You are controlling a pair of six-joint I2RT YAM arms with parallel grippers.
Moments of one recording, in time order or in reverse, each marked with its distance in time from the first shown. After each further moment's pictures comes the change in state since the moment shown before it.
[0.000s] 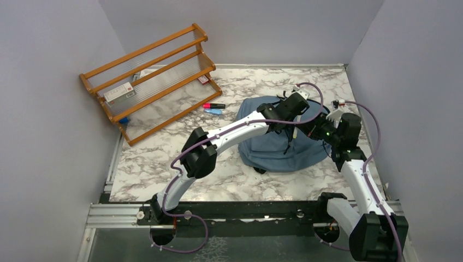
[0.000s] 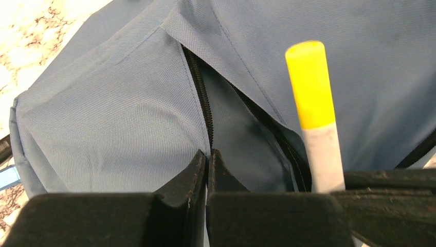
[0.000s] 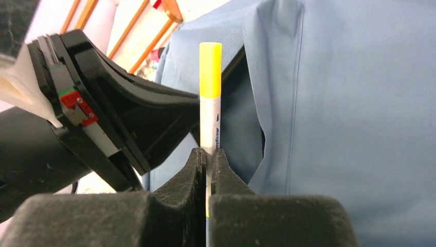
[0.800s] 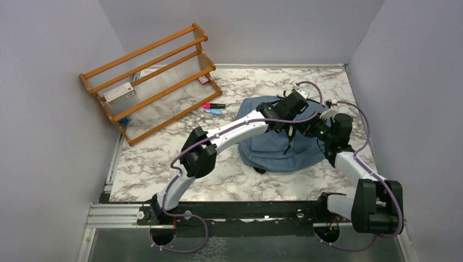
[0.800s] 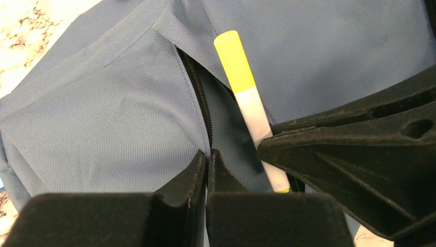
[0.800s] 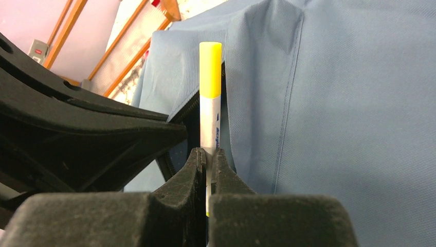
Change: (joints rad) left arm 0.007 -0.001 0.000 0.010 0.055 -0.012; right arm 0.010 0.260 -0.100 0.451 -0.054 0.000
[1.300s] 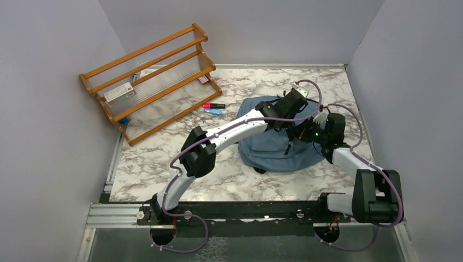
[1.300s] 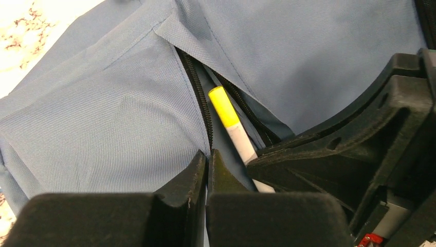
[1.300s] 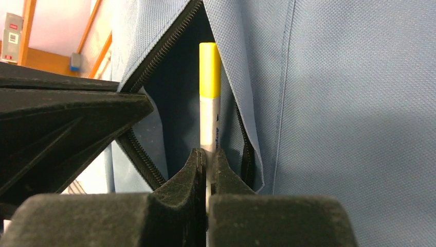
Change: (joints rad) left arm 0.010 0.000 0.006 -0.001 0.015 -0.012; right arm 0.037 0.088 0.006 -0.094 -0.019 -0.002
